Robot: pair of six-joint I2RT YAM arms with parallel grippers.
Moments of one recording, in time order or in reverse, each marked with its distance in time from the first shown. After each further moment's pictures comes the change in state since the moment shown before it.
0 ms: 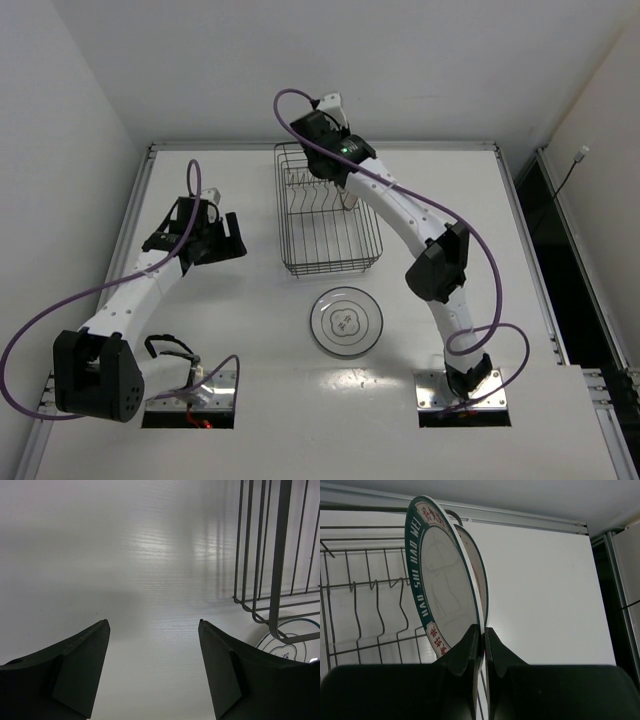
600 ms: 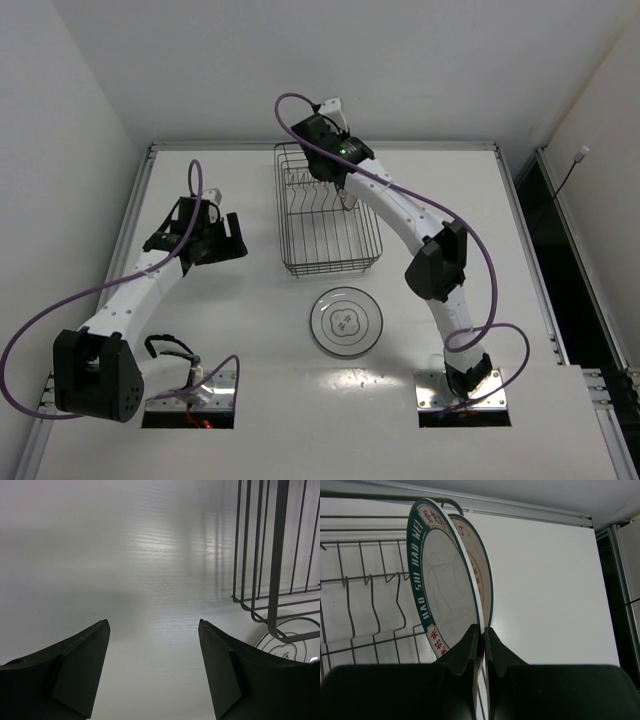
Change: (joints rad) left arm -0.009 0.001 0.000 0.002 -0.003 0.000; right arm -0.010 0.025 -0.028 0.008 -0.016 0.020
